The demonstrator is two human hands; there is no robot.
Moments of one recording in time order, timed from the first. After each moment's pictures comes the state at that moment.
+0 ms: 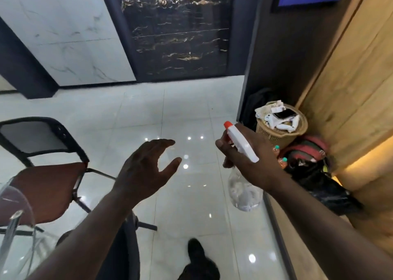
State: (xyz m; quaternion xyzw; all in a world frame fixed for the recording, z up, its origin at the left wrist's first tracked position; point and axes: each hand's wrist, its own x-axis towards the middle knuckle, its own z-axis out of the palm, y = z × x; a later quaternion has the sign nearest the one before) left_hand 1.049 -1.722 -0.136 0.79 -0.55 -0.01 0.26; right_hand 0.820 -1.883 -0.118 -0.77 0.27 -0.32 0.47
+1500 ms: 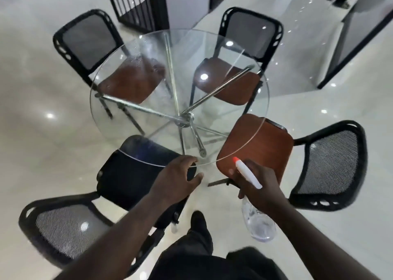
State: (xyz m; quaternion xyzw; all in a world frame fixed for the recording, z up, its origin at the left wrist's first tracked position) left_hand 1.433 -1.554 -0.285 0.82 0.45 0.09 0.34; right_hand 1.661 -1.678 -0.245 -0.73 -0.44 0.36 0.38
